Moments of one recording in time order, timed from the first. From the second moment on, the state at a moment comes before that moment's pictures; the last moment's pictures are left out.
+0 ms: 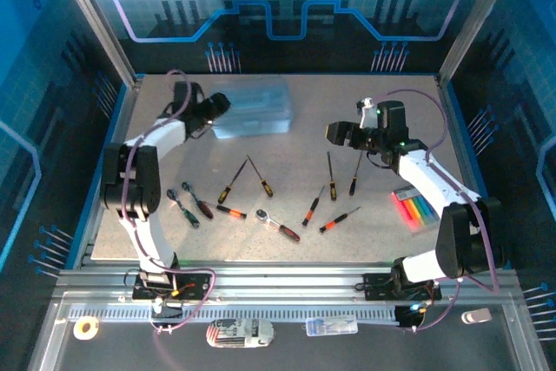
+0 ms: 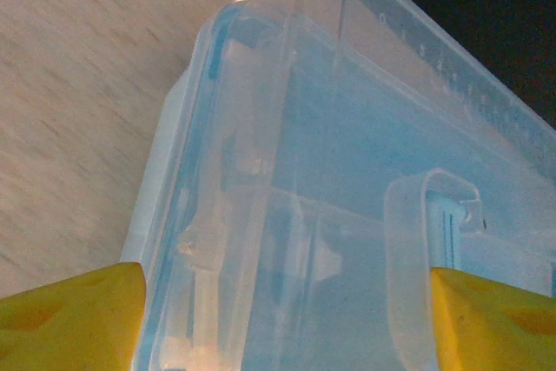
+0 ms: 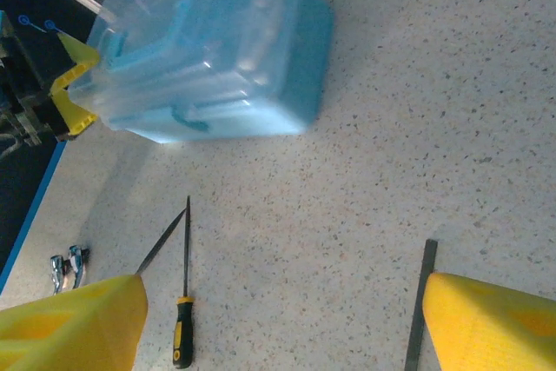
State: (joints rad) left arm -0.07 1.85 1.24 -0.08 0.19 -0.73; right arm 0.17 1.42 0.95 -0.17 -0.48 0.38
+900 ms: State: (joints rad) left arm -0.15 1.94 1.73 -0.41 0.22 -0.54; right arm 0.37 1.54 0.96 -0.16 -0.38 0.41
